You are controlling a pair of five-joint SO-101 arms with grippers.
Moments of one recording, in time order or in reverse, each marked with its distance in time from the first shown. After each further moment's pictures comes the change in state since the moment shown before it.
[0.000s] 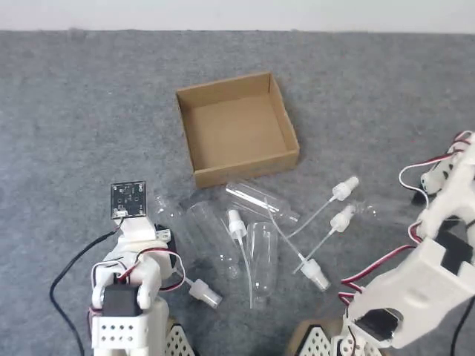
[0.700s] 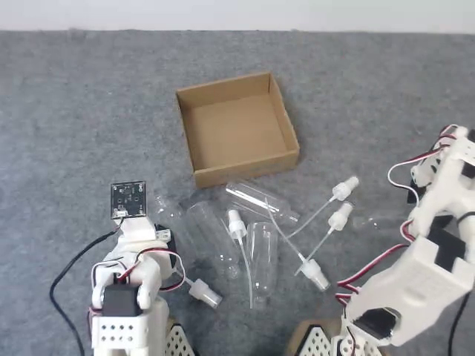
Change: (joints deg) left arm 0.0 0.0 0.0 0.0 0.0; right arm -4.0 -0.9 0.1 -1.6 0.0
